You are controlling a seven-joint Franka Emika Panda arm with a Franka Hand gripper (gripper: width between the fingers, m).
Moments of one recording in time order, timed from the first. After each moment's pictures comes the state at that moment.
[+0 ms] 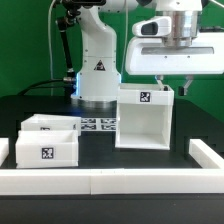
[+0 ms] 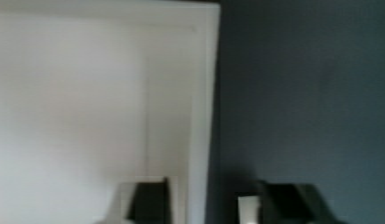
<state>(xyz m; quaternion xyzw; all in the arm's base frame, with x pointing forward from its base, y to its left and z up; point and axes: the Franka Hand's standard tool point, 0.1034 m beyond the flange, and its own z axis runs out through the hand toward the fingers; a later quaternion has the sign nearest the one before) 0.439 0.126 0.102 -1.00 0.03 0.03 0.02</state>
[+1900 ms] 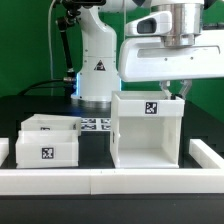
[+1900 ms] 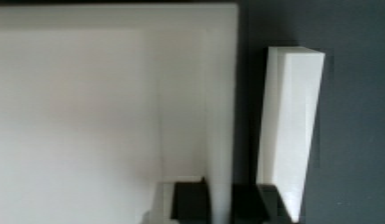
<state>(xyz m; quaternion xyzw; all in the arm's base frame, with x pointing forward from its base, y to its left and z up) 0.535 0.101 0.103 -1.00 -0.01 -0.02 0.03</state>
